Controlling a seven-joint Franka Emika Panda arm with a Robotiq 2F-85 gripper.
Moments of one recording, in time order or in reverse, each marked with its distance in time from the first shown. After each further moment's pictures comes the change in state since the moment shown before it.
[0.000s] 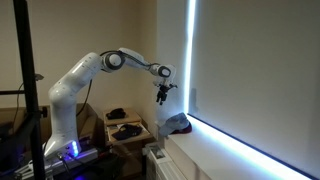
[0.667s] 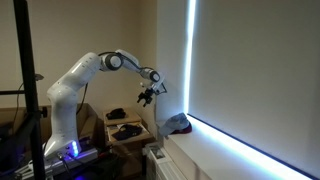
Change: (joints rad) arm 0.110 -0.015 0.122 -0.113 -0.016 -0.209 -0.285
